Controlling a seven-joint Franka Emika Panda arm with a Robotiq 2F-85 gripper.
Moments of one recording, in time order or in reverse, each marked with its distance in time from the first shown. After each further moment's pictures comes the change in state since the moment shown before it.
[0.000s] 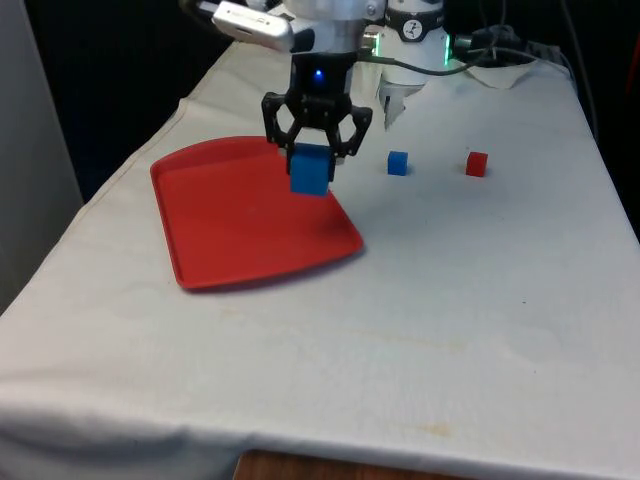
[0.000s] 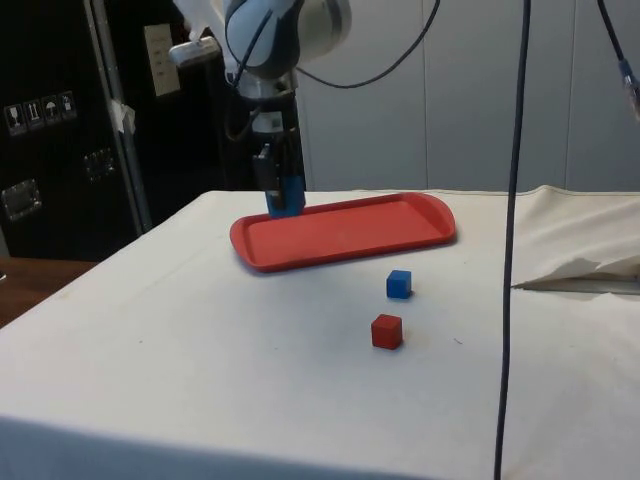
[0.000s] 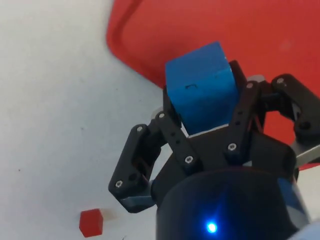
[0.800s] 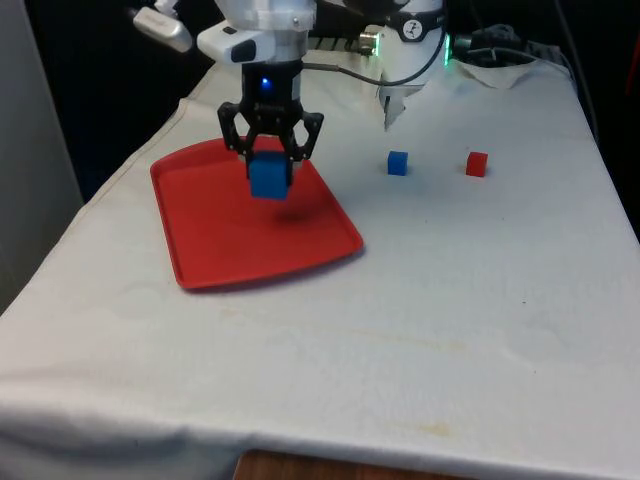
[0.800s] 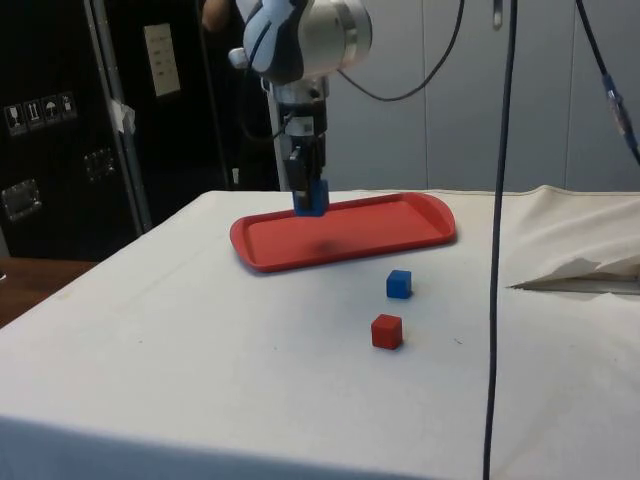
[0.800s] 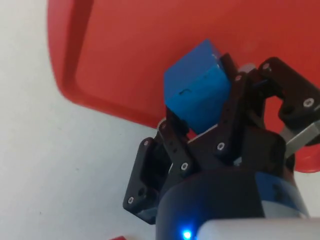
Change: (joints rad) arm -0.031 0.075 -0.080 -0.024 0.261 0.028 -0.289
